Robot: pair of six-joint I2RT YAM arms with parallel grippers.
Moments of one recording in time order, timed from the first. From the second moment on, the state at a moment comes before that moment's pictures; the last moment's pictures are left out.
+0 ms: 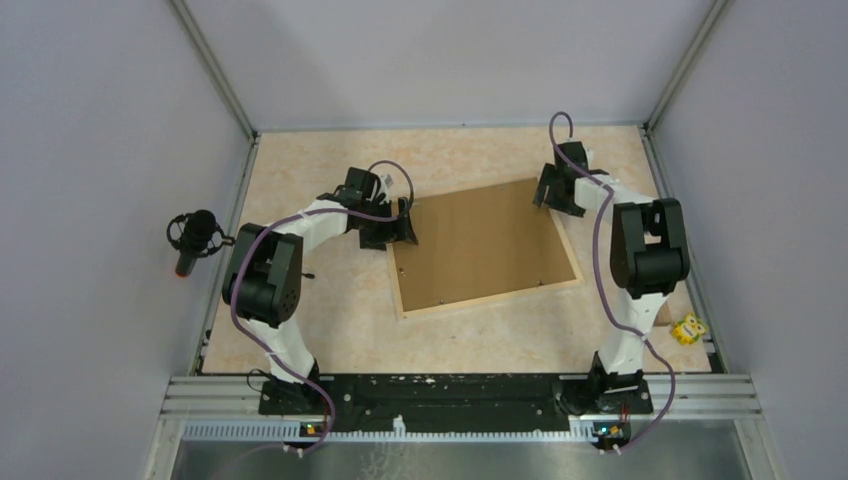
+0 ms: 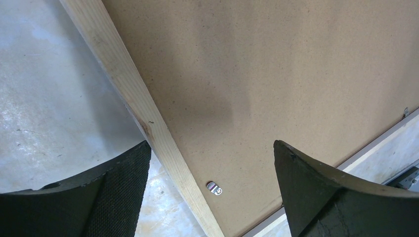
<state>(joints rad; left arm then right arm) -0.31 1.80 1.15 -0.37 0.36 -0.39 0.13 1.96 1.33 -0.34 0.21 0.40</state>
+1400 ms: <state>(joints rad) -0.31 1.80 1.15 -0.37 0.38 -0.39 0.13 1.97 1.35 -0.35 0.21 0.37</state>
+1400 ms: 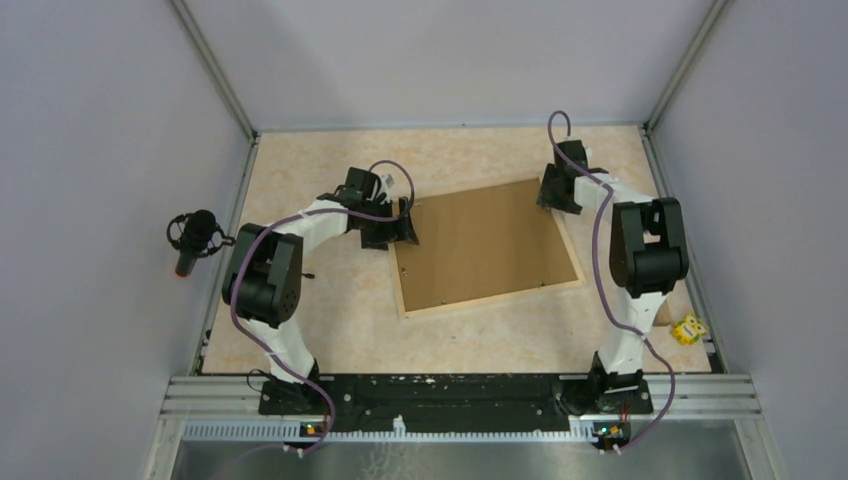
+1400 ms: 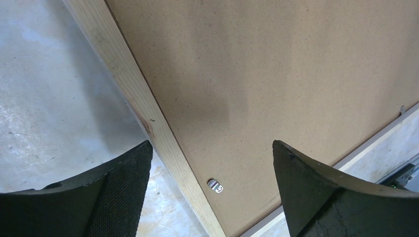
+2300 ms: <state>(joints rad) -0.97 1.48 0.80 -0.27 0.04 -1.49 0.12 1.98 1.32 -0.24 0.05 0.37</state>
